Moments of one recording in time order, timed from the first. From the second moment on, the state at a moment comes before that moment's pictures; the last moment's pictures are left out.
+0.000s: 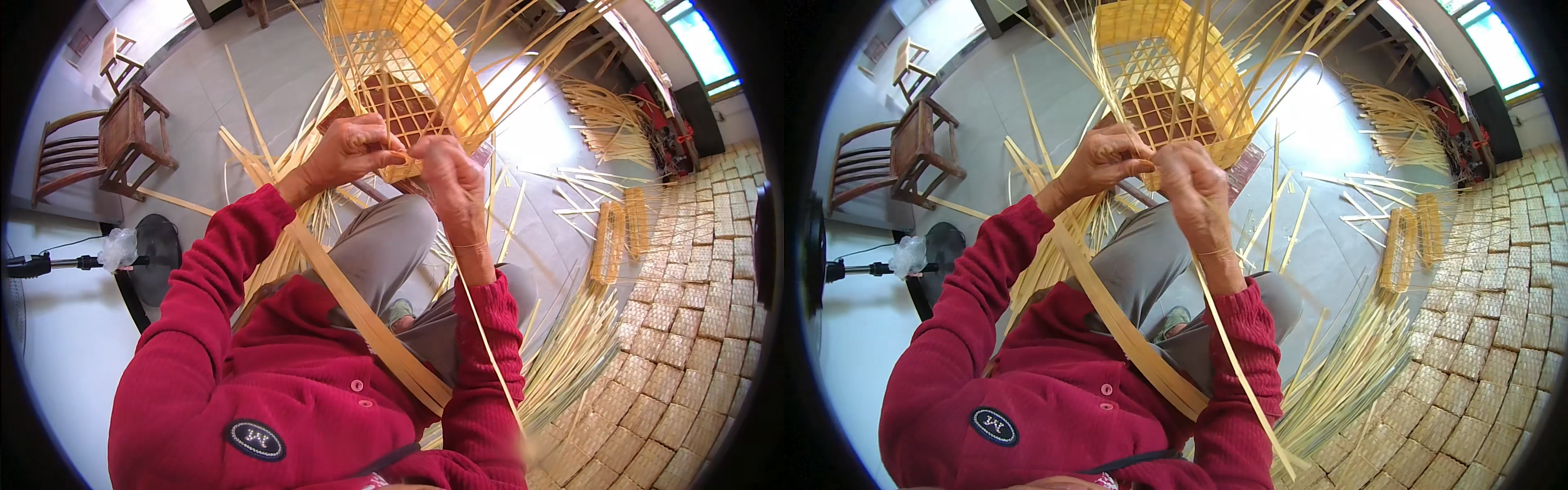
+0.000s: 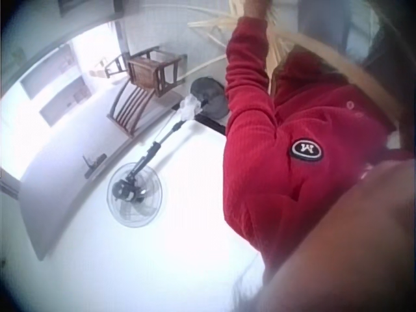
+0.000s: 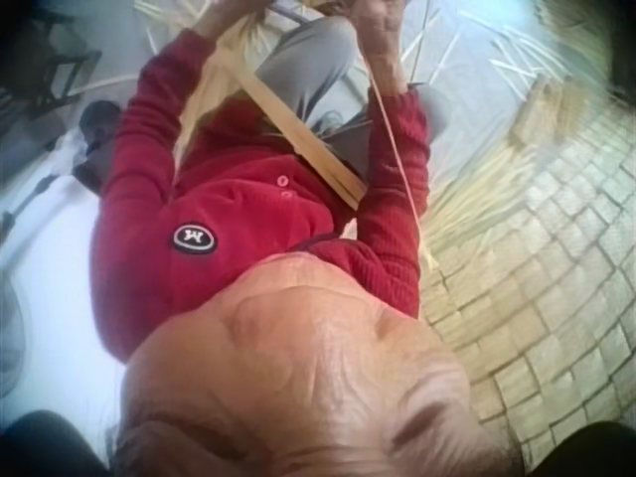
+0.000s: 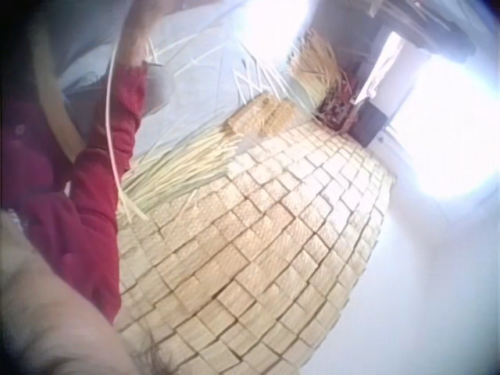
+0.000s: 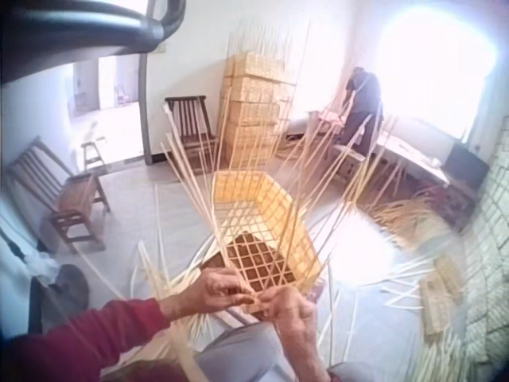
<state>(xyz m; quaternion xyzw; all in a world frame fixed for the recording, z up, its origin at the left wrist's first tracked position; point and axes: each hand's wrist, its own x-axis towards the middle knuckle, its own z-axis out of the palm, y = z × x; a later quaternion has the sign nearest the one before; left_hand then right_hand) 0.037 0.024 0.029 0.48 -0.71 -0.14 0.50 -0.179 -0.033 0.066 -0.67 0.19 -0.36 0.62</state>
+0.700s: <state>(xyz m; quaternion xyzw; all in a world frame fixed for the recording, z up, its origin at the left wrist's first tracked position) 0.030 0.037 0.012 0.52 -0.66 -0.12 0.53 -0.191 -0.070 0.065 -0.54 0.31 -0.50 0.60</state>
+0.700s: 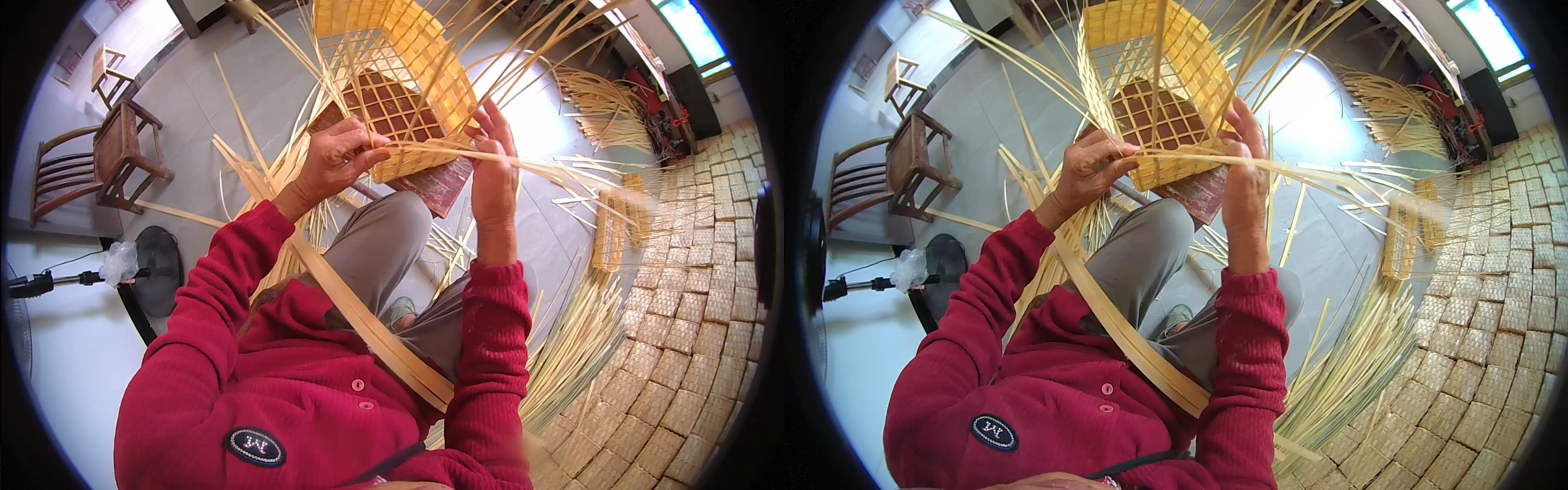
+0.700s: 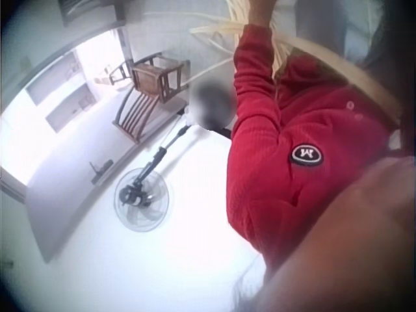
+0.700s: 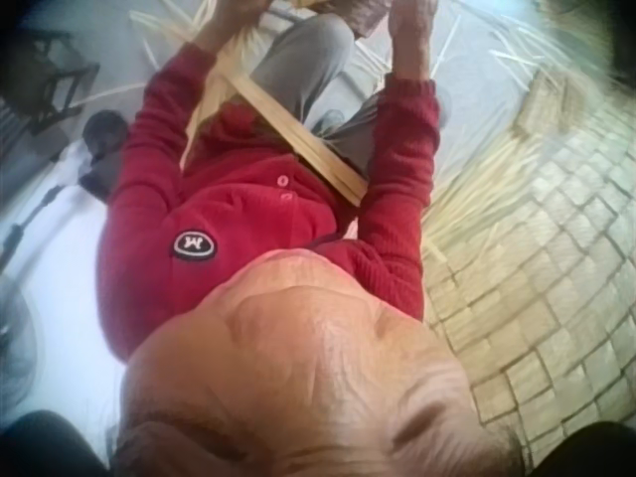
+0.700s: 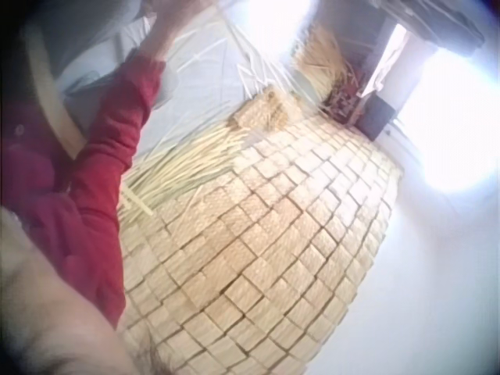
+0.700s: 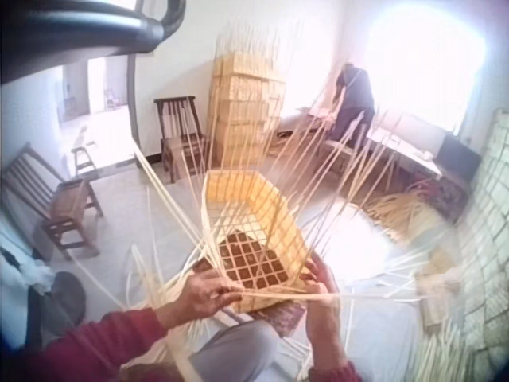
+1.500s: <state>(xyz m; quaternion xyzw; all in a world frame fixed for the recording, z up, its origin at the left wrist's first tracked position) 0.044 0.028 0.039 0.50 -0.72 -0.15 0.46 -0.225 -0.052 0.064 -0.53 0.36 -0.61 0.46</state>
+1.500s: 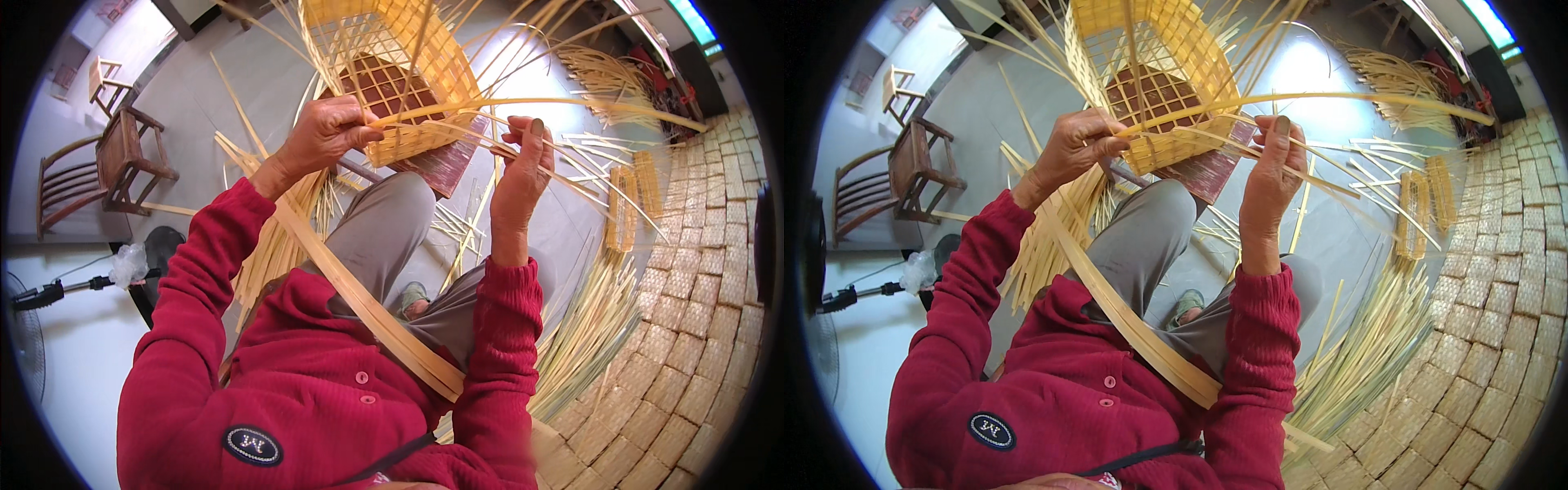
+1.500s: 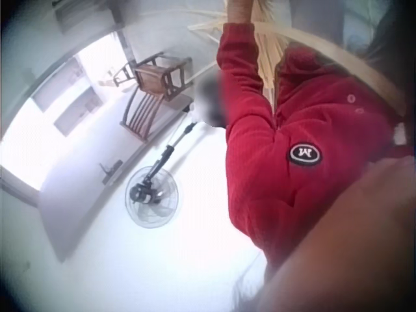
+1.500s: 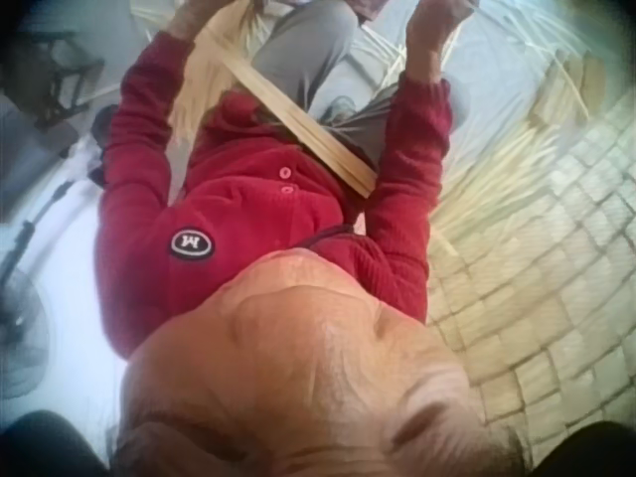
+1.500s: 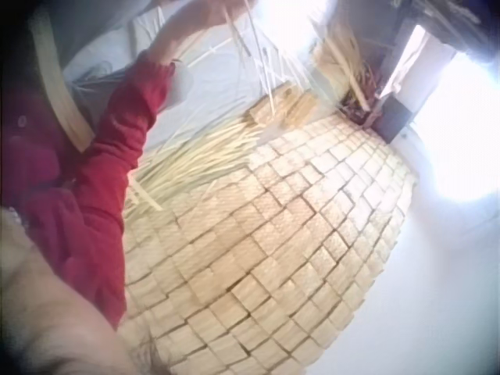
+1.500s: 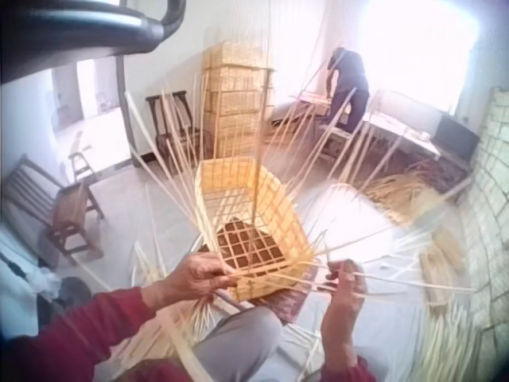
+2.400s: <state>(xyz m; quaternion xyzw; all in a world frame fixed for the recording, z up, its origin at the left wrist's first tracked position) 0.151 0.046 0.081 0.56 -0.71 -0.35 0.25 -0.189 -0.052 -0.002 -0.38 0.27 -0.51 0.72</state>
